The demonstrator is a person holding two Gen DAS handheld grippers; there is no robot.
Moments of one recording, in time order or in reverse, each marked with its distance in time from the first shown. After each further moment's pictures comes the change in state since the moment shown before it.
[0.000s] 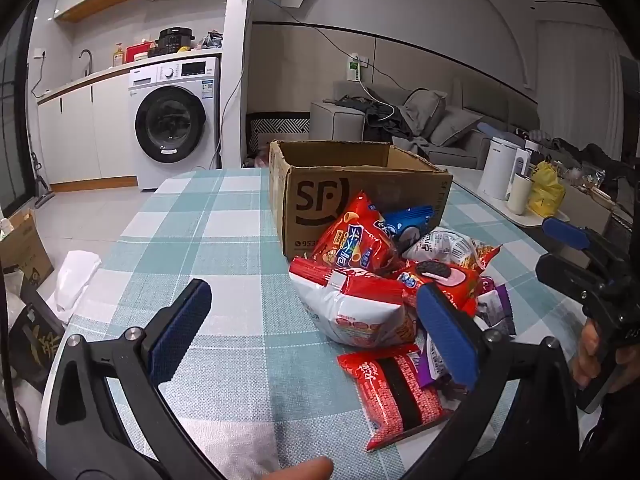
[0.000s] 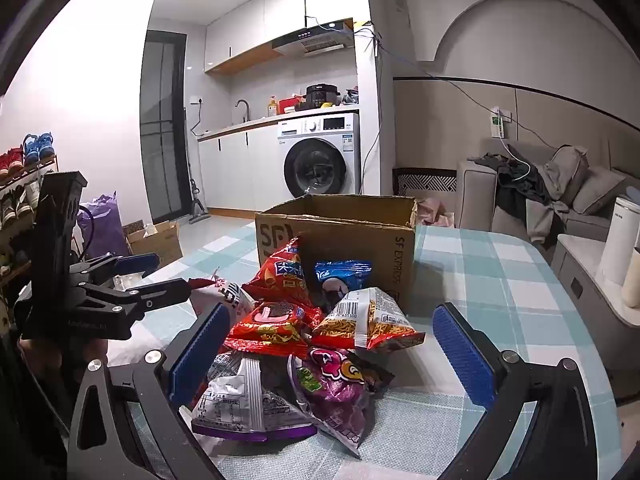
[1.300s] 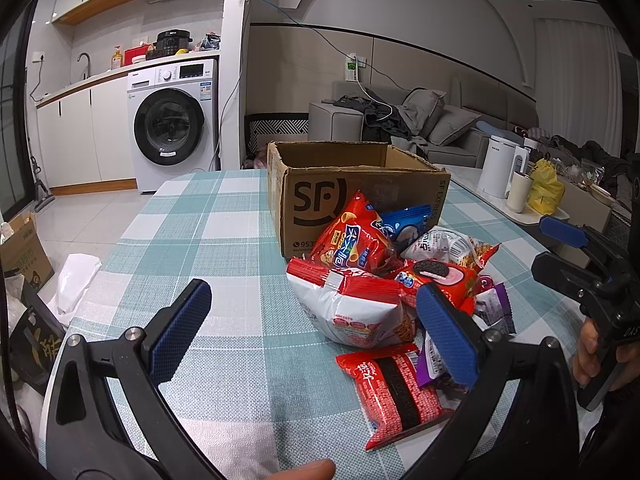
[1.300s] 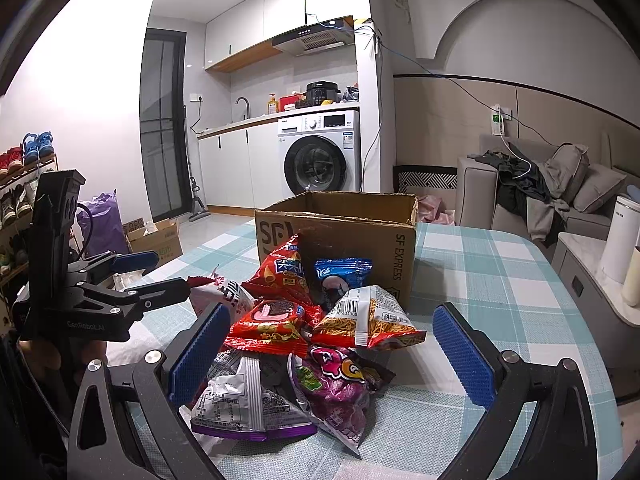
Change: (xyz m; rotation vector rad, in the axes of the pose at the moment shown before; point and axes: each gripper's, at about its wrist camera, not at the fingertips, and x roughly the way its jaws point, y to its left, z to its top) left arm 0.000 0.000 0.000 0.011 0.000 0.007; right arm 0.006 0.002 -0.002 0.002 0.013 0.000
